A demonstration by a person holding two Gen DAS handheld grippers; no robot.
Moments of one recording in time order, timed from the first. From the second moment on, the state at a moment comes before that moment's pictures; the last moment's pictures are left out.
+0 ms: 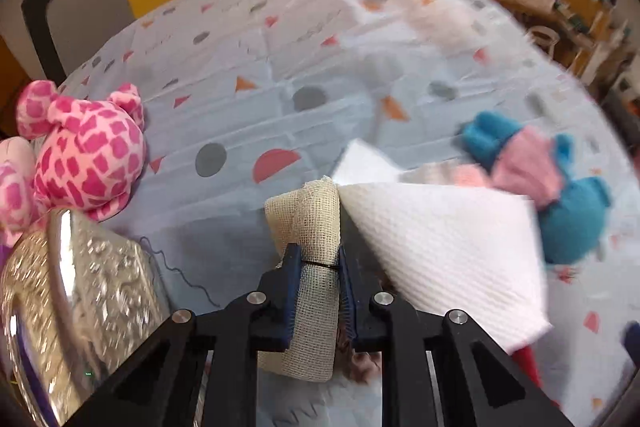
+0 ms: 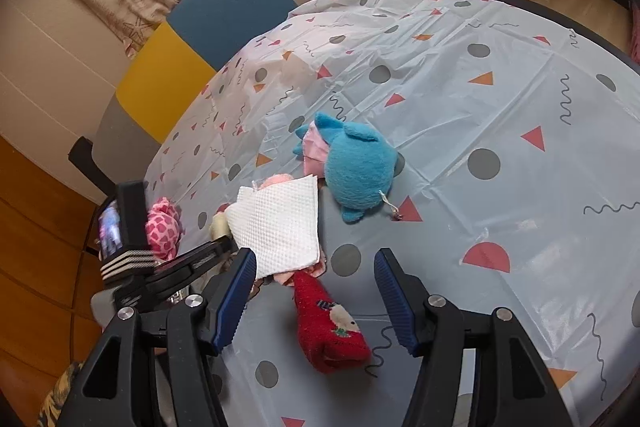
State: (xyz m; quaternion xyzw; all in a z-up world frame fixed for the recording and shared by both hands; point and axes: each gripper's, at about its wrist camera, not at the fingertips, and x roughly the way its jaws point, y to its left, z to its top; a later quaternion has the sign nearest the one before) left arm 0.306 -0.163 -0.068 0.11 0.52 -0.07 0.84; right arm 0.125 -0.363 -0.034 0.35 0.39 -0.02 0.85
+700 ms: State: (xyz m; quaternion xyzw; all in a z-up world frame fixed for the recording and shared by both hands) left arm 0.086 -0.094 -0.043 0.08 0.48 -0.22 0.84; right arm 0.135 -0.325 -0.038 0.27 0.43 0.02 0.86
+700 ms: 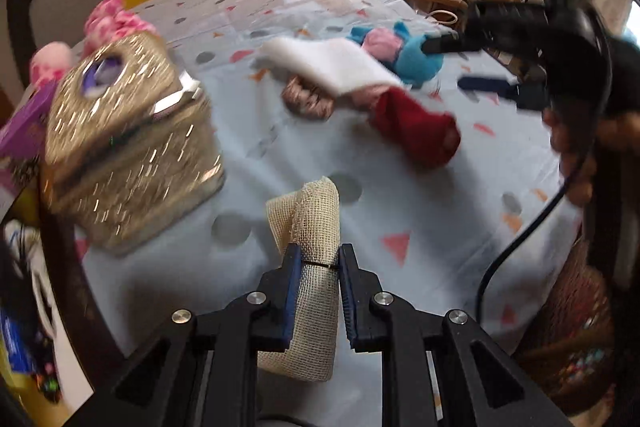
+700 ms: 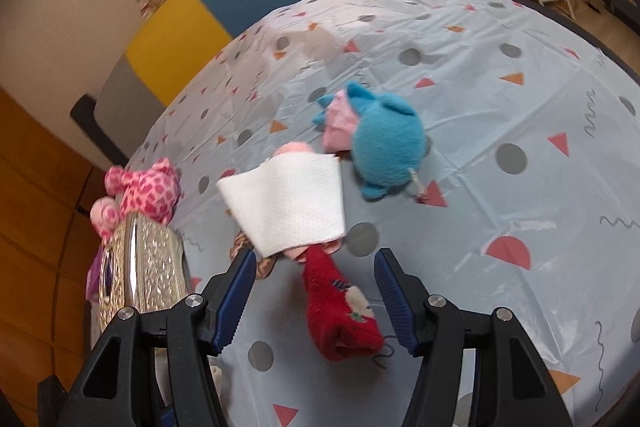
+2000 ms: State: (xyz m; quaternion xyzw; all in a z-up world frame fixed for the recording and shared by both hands) left arm 0.087 -0.062 -0.050 0.01 0.45 -0.23 0.86; right arm 0.179 -0.275 -0.065 0.13 0.50 0.03 0.85
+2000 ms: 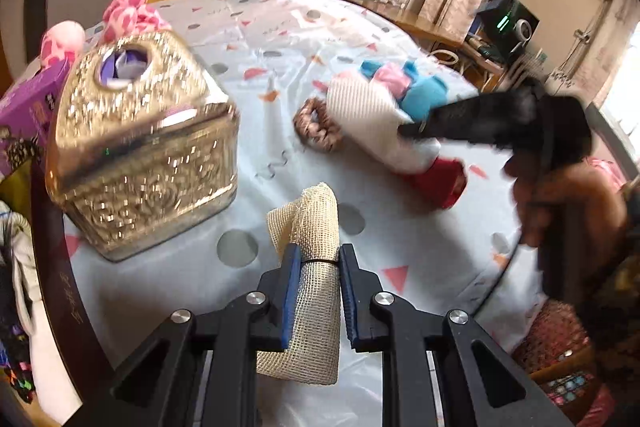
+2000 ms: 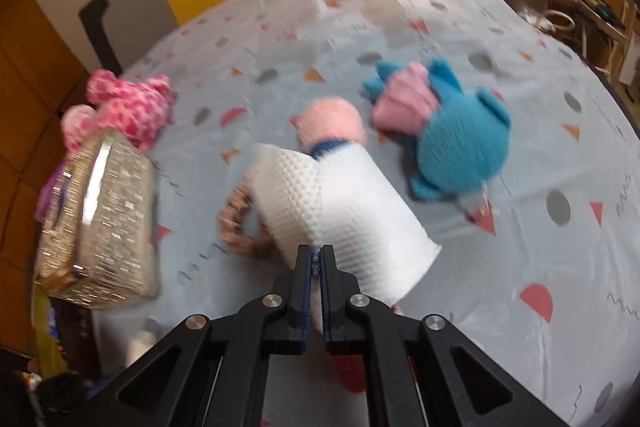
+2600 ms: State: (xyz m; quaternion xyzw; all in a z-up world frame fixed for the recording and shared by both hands) left arm 0.158 -0.069 0.036 -0.03 0.42 -0.23 0.88; right arm 0.178 -0.275 -0.062 0.09 0.49 0.02 0.87
